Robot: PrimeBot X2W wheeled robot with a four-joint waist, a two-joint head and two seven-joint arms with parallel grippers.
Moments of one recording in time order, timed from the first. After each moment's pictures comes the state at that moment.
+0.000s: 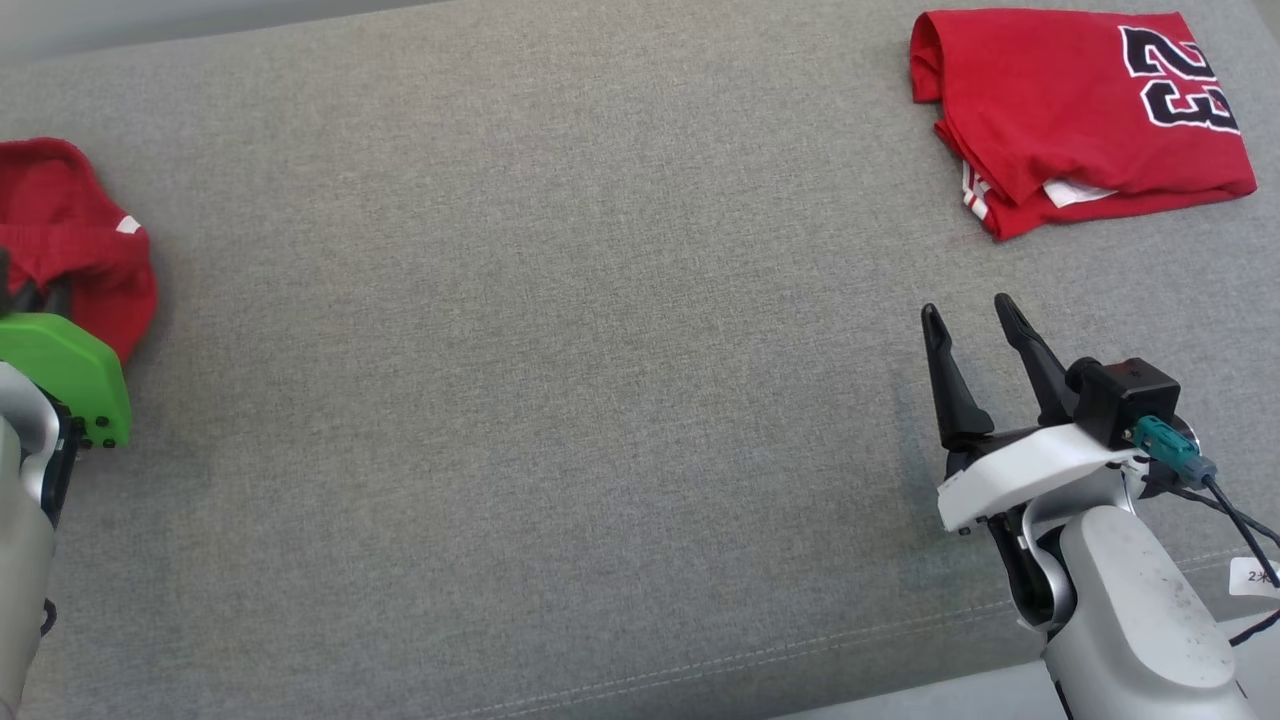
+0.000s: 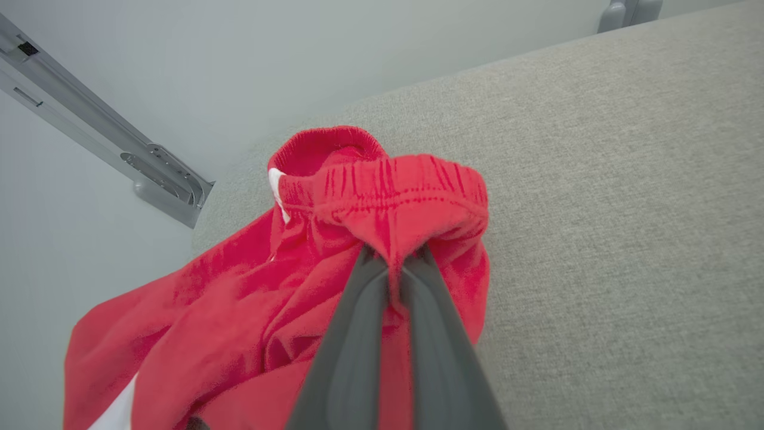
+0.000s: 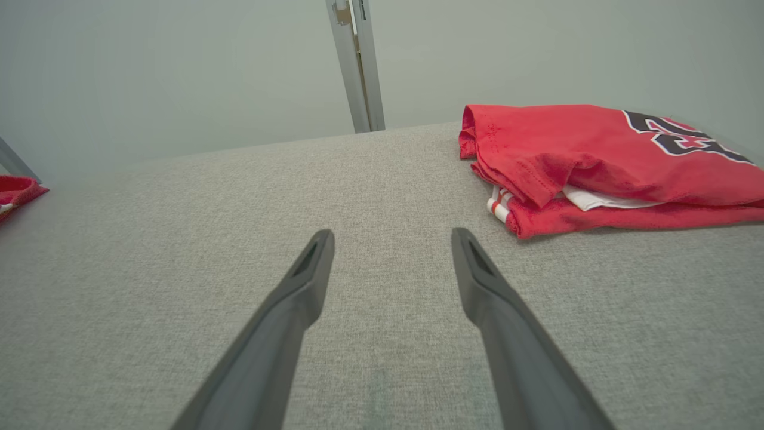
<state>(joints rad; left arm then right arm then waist) -0.91 0.48 -0.53 1.19 -0.52 -0.11 -0.21 -0.35 -0.12 0.11 0.39 0.27 0.13 -0.26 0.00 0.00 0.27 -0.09</state>
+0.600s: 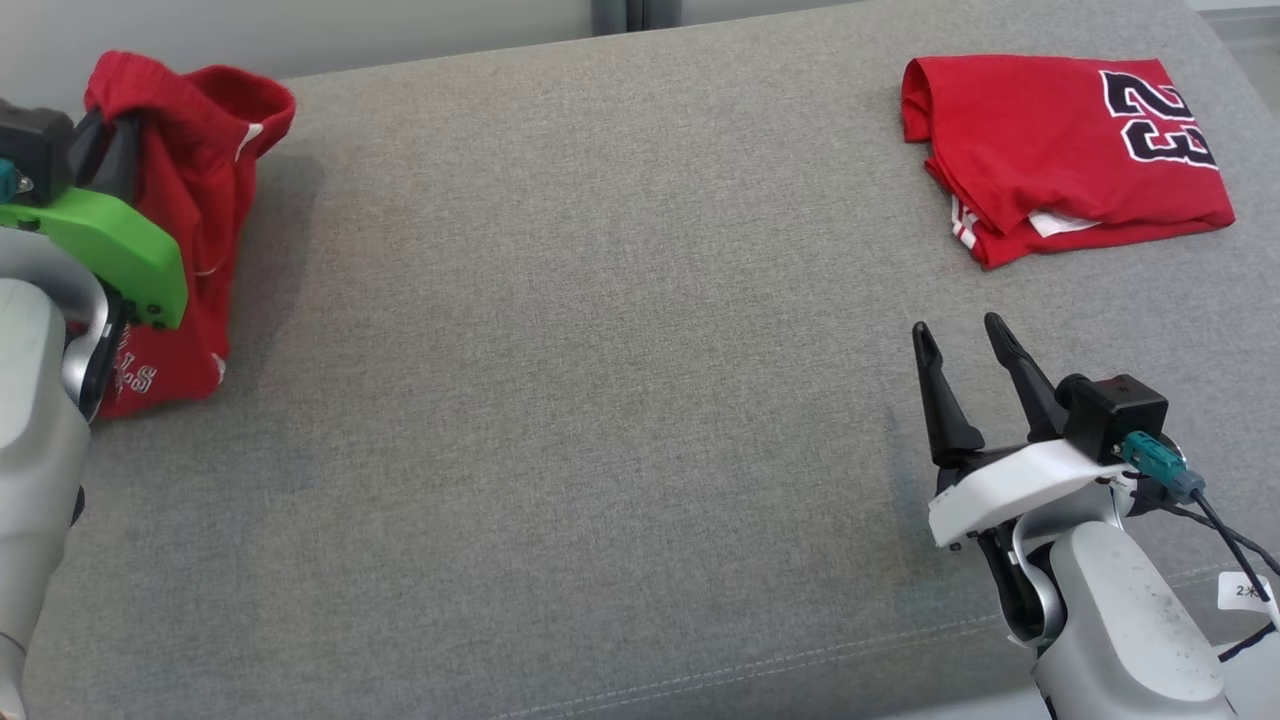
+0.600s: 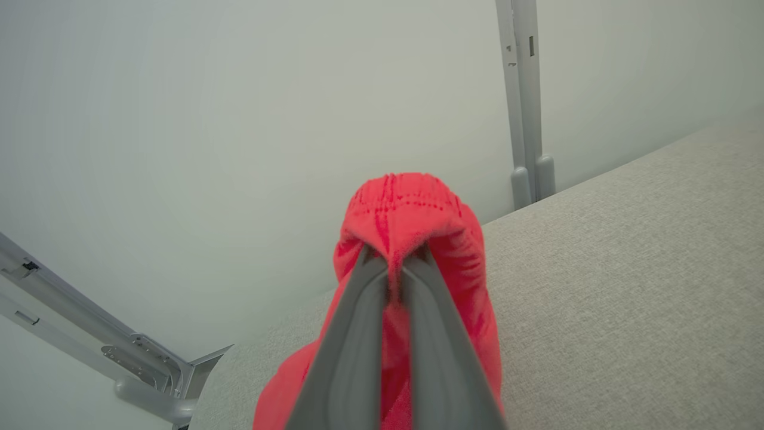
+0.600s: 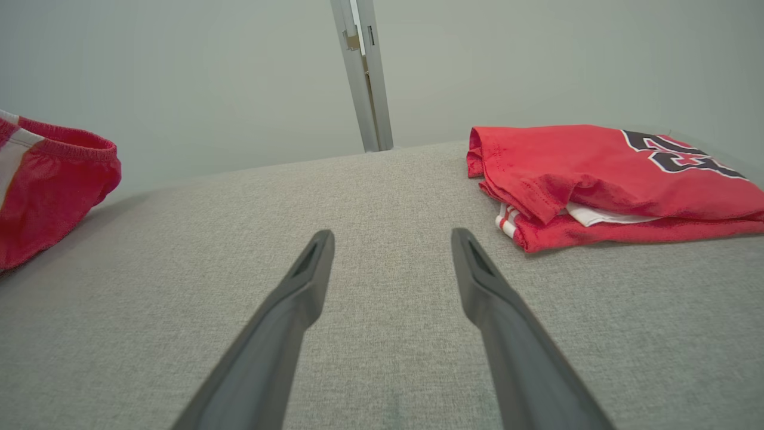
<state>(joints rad) -0.99 0.48 -0.59 0.95 -0.47 -0.12 -0.26 -0.33 -0.11 0.11 0.40 0.27 0.13 -0.26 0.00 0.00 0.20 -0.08</state>
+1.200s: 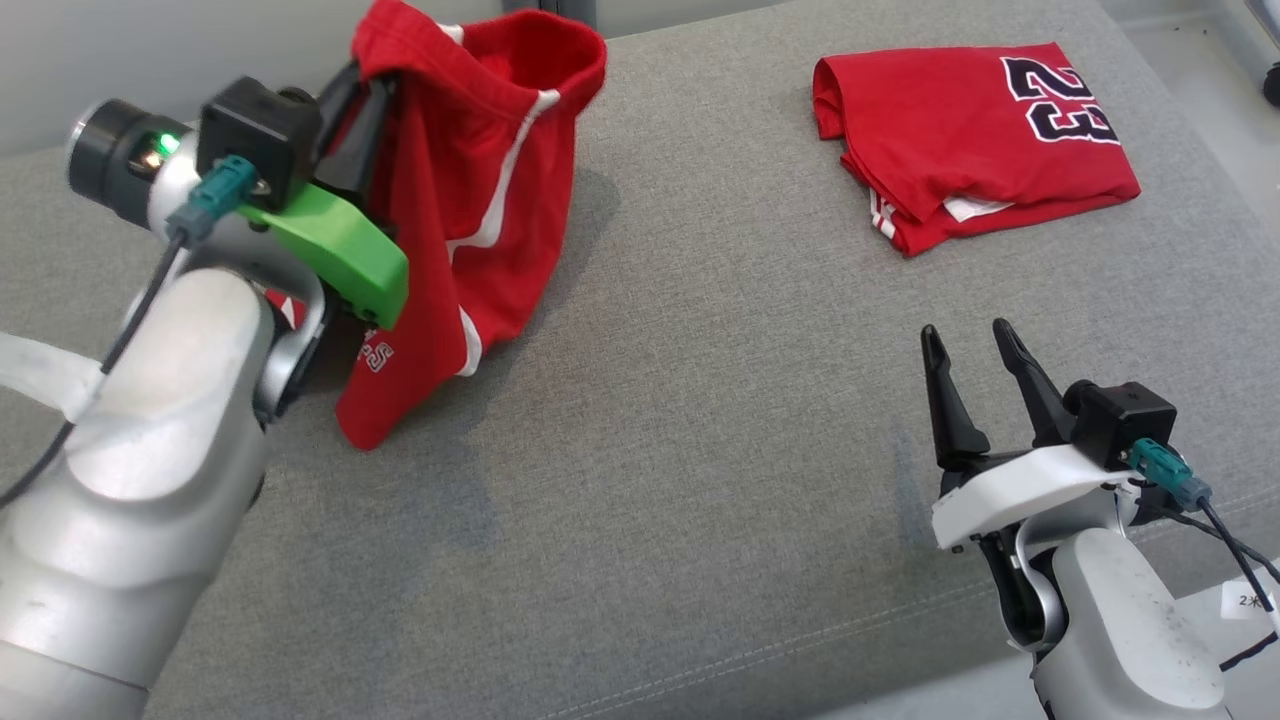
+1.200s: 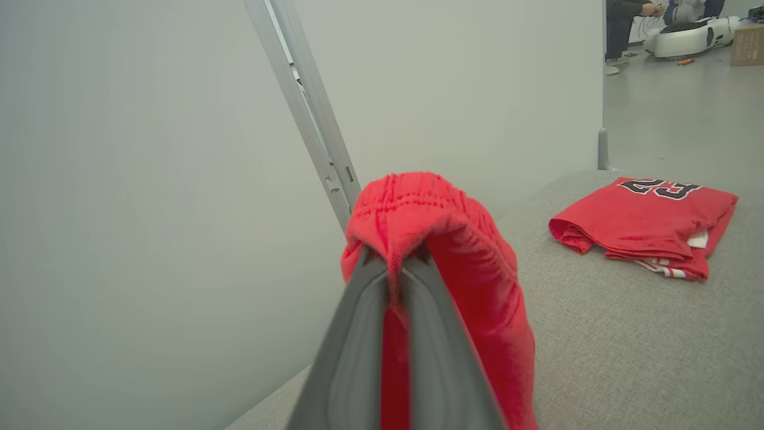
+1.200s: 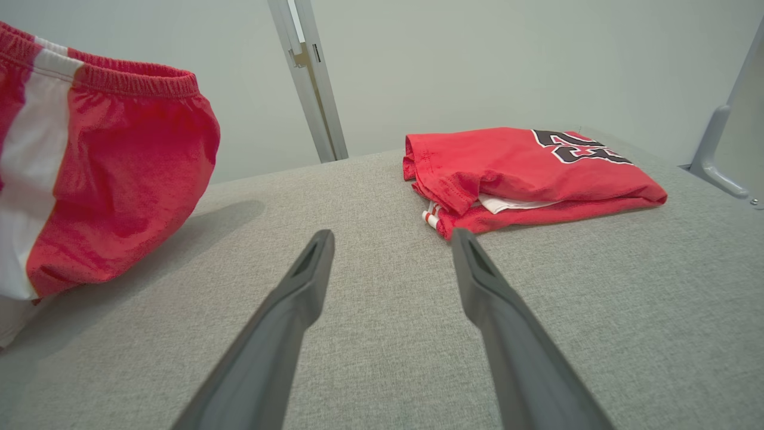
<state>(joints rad) -0.92 0.41 -0.67 0.48 -0.46 -0.06 -0.15 -0.31 -0.09 0.09 0.39 0.28 0.13 -0.26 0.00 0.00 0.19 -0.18</state>
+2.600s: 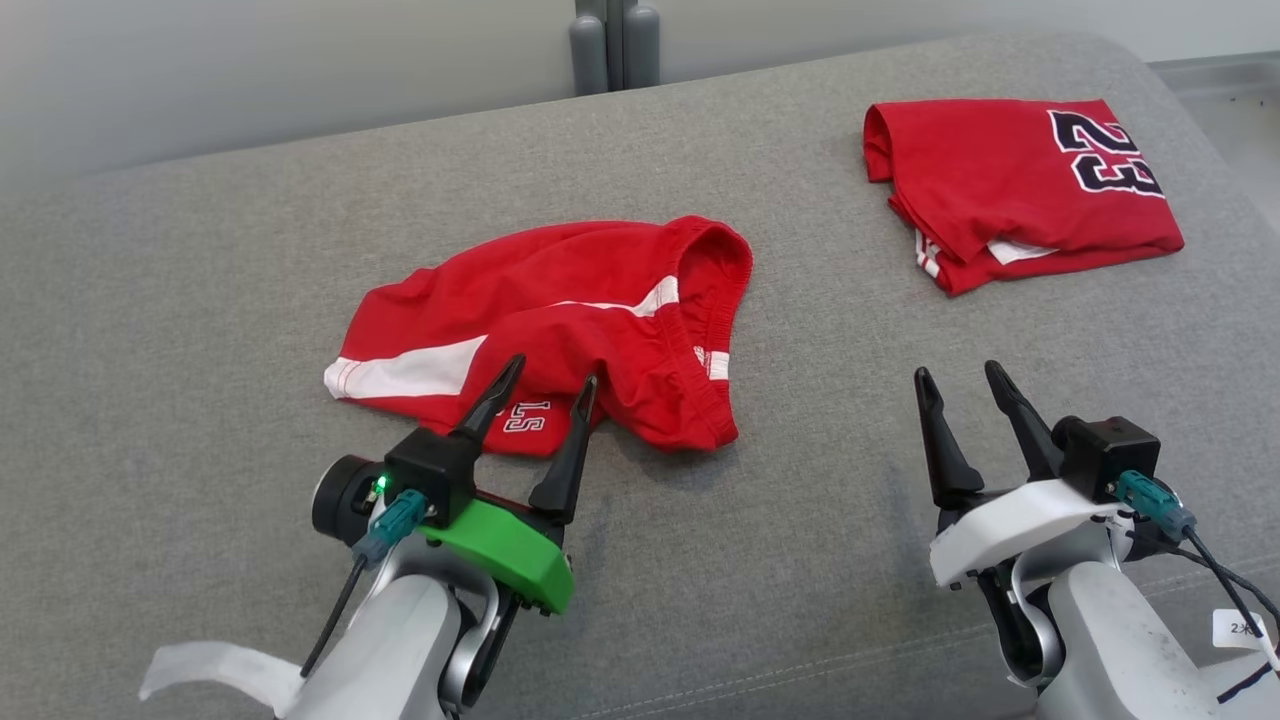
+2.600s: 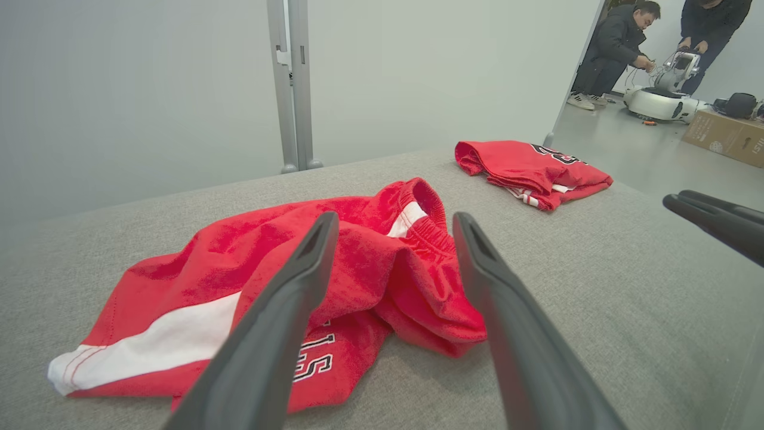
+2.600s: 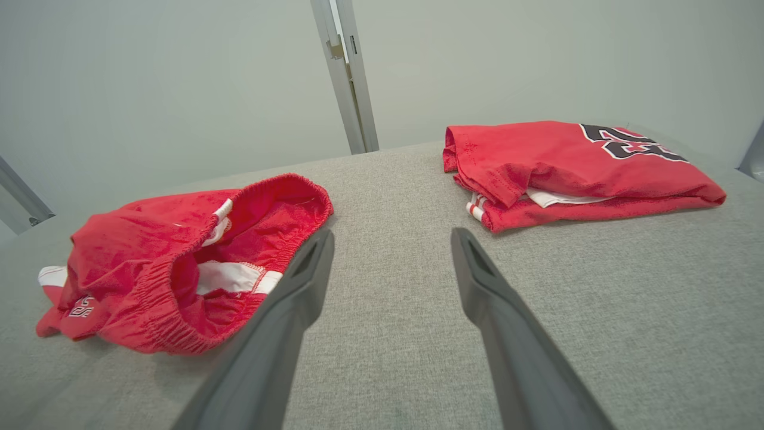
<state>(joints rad) -0.40 0.16 -0.59 0.40 -0.46 -0.02 -0.26 -0.27 -0.10 0.11 0.41 0.28 0.13 -0.26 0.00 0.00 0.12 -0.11</state>
